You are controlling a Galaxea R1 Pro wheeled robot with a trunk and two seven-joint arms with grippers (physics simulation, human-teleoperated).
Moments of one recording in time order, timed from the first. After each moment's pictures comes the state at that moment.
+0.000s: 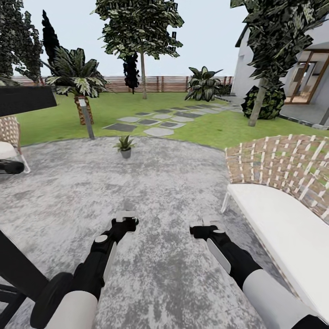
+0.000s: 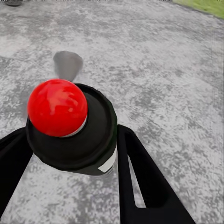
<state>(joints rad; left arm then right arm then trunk) -0.57 -0.17 0.17 -0.99 -0.19 0.20 -0.23 -0.73 -0.06 0.47 -0.76 -0.48 0.39 -0.23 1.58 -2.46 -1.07</state>
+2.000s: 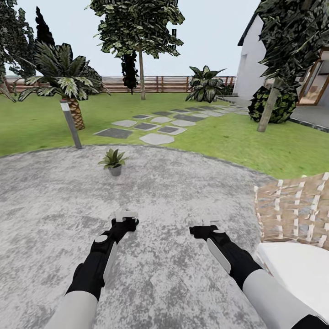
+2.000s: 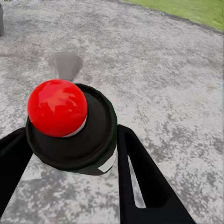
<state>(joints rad) -0.57 -0.17 0.17 -0.99 -0.19 0.20 -0.23 -0.73 -0.06 0.47 -0.76 -0.48 0.39 -0.23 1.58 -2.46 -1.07</state>
